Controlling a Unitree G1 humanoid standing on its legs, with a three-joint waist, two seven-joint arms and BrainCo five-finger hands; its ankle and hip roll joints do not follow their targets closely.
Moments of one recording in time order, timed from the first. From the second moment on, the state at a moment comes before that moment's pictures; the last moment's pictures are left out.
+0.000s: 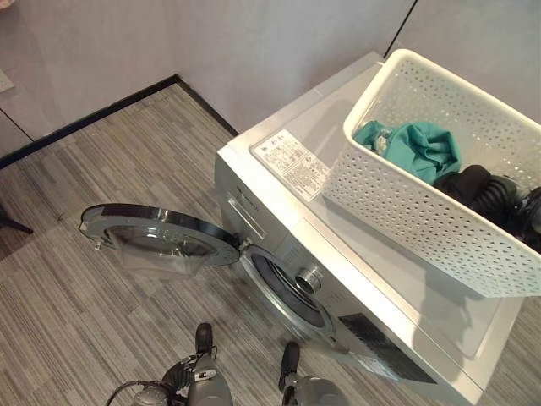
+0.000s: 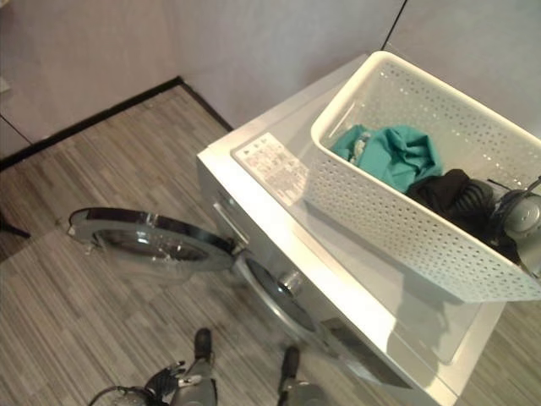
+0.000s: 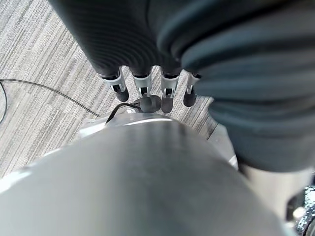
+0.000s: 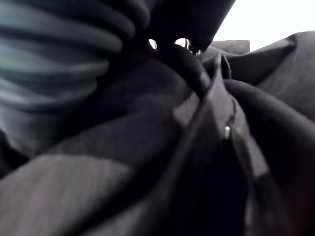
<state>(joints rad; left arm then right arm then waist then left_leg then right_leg) 0.04 0.35 -0.30 0.99 -0.20 -0.02 -0.14 -0.64 -1.27 0.53 0.46 0.01 0.11 0.37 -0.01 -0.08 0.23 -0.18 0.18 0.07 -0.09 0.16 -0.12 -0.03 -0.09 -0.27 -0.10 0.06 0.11</state>
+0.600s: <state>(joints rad) 0.03 0.30 -0.21 1.02 -0.20 -0.02 -0.13 -0.50 -1.32 0.21 0.34 0.27 0.06 0.25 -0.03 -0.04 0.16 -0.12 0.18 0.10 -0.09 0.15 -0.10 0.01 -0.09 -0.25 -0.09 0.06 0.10</state>
